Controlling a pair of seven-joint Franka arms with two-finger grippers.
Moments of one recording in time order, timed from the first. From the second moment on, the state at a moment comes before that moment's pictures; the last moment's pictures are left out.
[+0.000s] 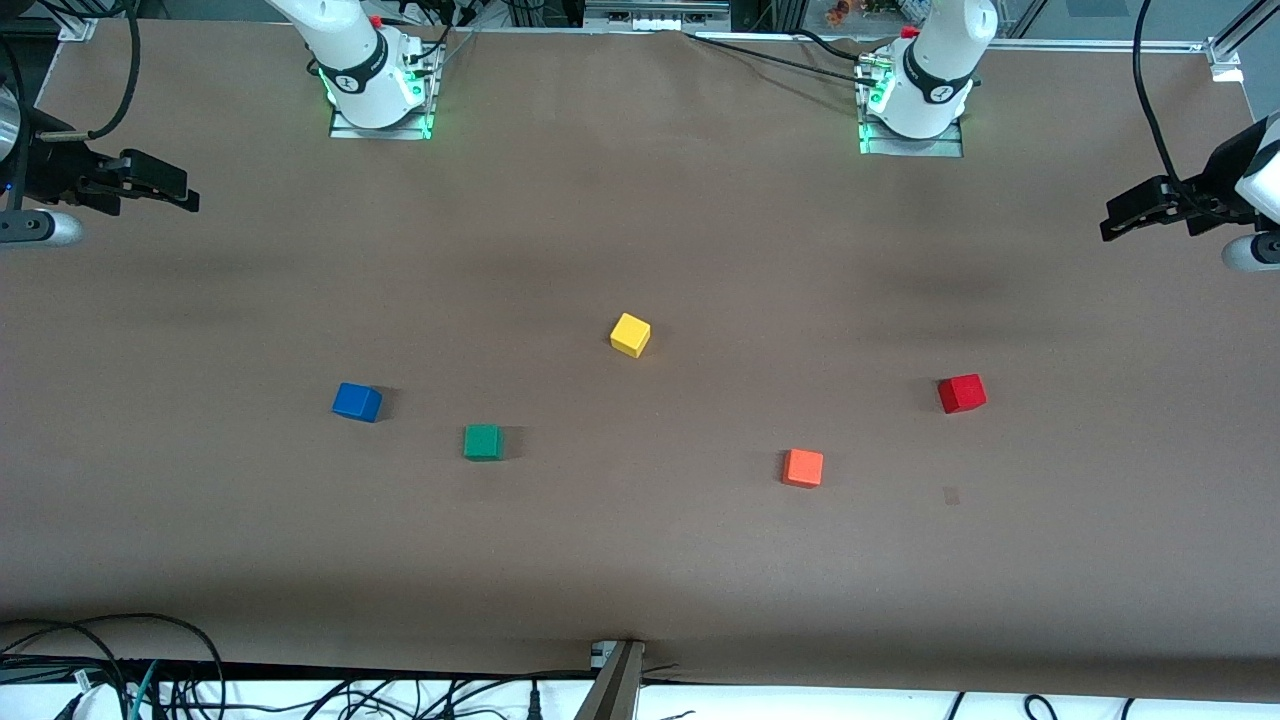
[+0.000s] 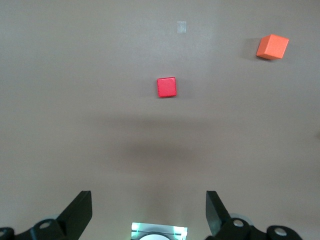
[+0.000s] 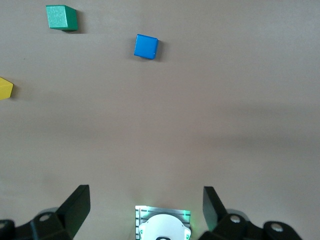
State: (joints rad) left arm 0.07 0.01 -0.03 -1.59 0.00 1.45 -0.05; right arm 0.03 -0.02 -0.07 -1.66 0.06 1.44 -0.06
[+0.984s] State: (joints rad) left arm 0.06 0.00 -0.03 -1.59 0.00 1.45 -0.05; right arm 0.03 -0.02 -0.07 -1.65 0.06 1.46 -0.06
